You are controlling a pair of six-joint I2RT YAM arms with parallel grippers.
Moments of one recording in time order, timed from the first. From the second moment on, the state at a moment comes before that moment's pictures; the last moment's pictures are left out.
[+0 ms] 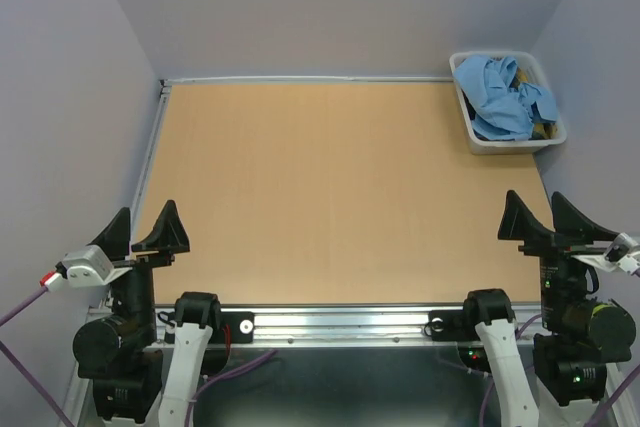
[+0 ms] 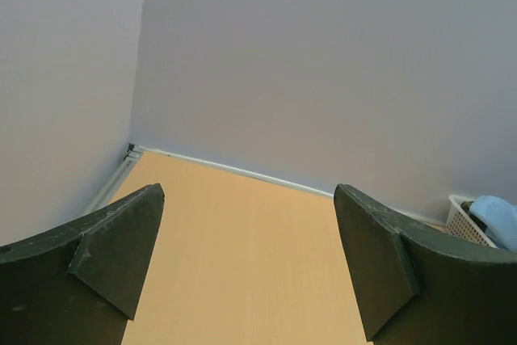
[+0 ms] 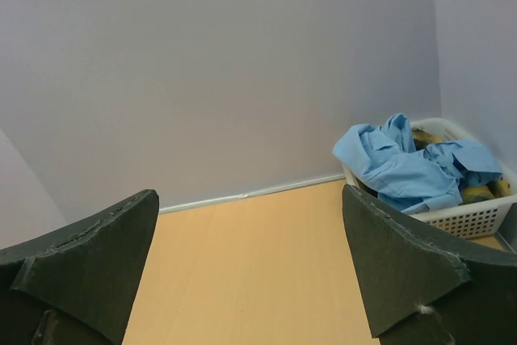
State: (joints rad) left arm -0.09 0.01 0.86 -0.49 -0.19 -0.25; right arm 0.08 0.02 0.83 -0.37 0.08 0.29
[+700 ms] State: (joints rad) left arm -0.09 0.04 0.82 -0.42 -0.17 -0.39; right arm 0.08 0.18 0.75 -0.38 0.16 0.38
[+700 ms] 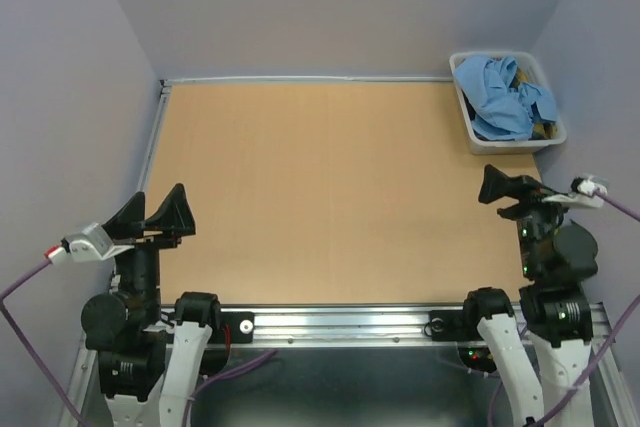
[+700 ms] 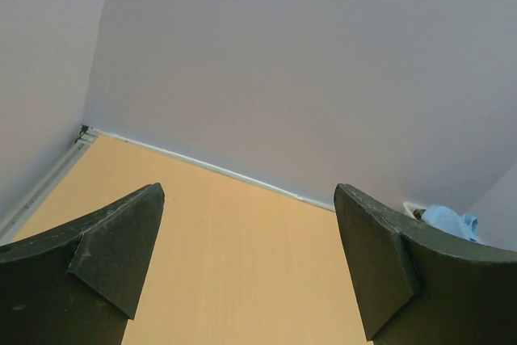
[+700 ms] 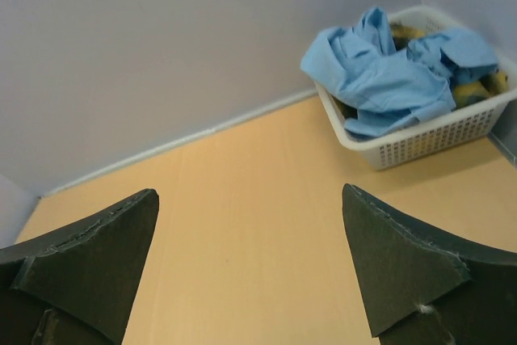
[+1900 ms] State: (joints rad) left arm -0.10 0.78 0.61 -0.17 0.09 -0.34; right arm -0.08 2.14 2.01 -0.51 0.44 0.21
